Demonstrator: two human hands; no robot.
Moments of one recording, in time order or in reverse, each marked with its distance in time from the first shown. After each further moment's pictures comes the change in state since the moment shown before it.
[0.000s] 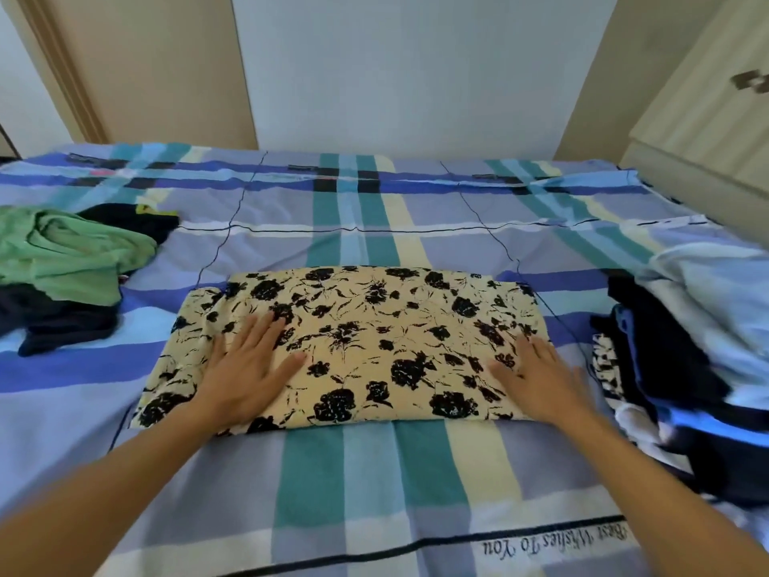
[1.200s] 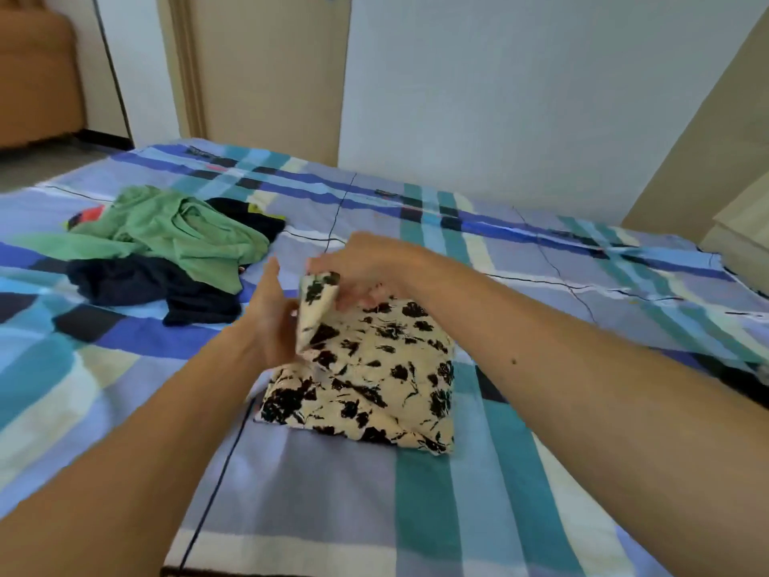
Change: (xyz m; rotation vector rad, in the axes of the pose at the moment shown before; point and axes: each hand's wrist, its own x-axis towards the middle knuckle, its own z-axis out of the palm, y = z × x) left_hand -0.005 -0.052 -0.124 -1.840 -0.162 -0.610; right_hand -0.052 -0.405 -0.115 0.408 -0.420 -0.480
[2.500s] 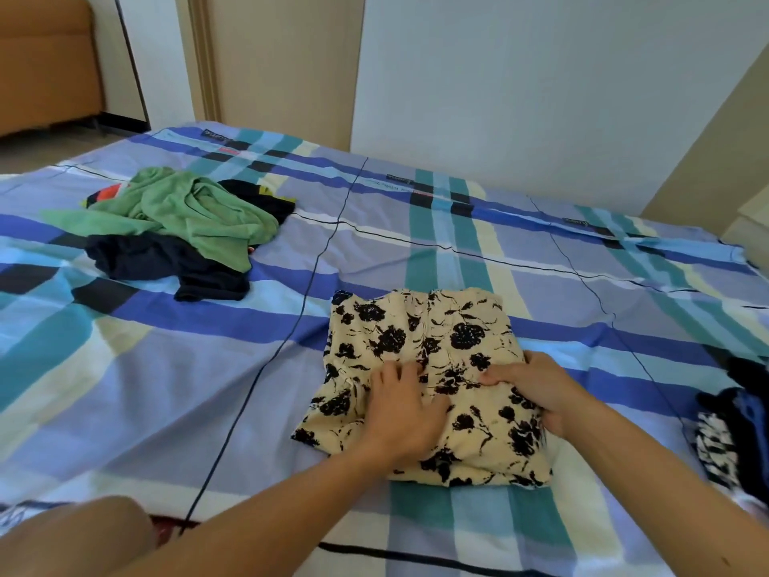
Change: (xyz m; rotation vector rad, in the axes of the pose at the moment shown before) left_hand -0.016 -0.169 0.081 1.225 0.111 0.524; right_hand -0.087 0.228 -0.005 0.646 0.308 0.349
